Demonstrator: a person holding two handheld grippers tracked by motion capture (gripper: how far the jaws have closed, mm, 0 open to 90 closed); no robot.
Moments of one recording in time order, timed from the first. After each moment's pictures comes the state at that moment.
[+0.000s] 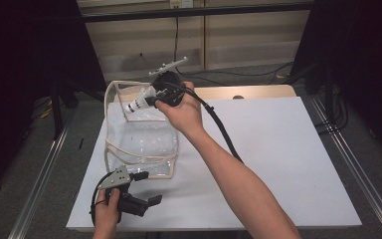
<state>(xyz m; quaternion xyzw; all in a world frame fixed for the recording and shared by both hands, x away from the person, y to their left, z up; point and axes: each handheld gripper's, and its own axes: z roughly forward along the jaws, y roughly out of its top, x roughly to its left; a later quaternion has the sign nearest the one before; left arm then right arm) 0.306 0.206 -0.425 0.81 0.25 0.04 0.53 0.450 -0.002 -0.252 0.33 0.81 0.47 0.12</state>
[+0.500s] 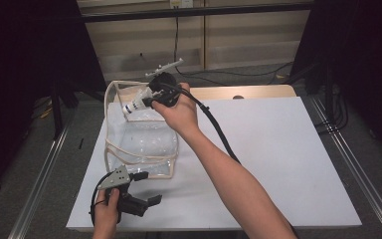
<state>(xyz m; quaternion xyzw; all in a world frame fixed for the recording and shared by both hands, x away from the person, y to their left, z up) 0.306 0.207 -0.425 0.81 0.25 0.04 0.53 0.457 0.006 -0.260 0.33 0.81 0.47 0.12</state>
